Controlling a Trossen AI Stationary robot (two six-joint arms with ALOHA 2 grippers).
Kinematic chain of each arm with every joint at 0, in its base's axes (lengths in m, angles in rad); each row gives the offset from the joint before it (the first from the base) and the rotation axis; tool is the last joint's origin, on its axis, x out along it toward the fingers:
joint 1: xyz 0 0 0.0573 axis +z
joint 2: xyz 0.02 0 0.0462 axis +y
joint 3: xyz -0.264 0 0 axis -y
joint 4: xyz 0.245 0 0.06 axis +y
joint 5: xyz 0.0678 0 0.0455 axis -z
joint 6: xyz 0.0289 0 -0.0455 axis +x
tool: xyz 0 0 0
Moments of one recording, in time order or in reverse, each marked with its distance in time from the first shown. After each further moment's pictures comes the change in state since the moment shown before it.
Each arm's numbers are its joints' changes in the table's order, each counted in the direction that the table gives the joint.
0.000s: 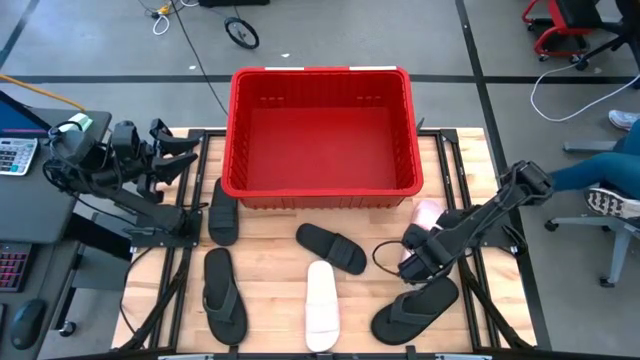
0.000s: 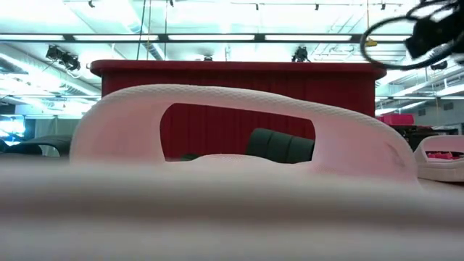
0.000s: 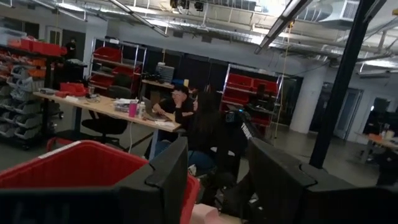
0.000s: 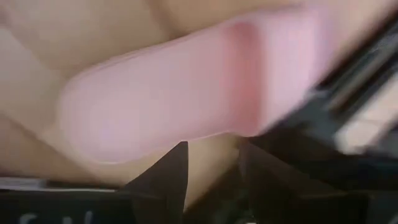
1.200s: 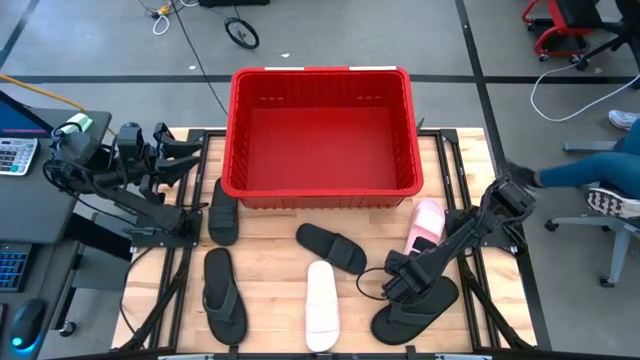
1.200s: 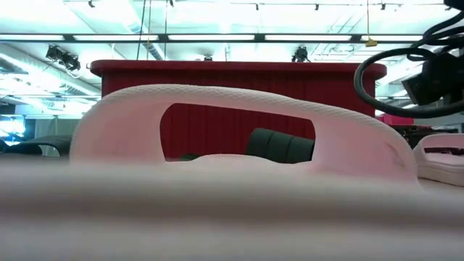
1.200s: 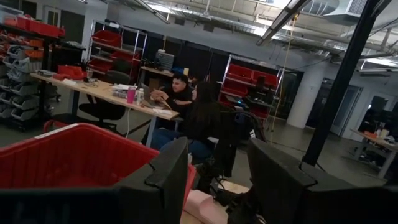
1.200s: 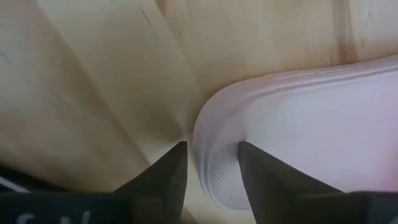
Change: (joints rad) left arm 0.000 0.000 0.000 0.057 0.000 -0.069; right arm 0.052 0.256 -0.012 -0.345 -0.002 -0.134
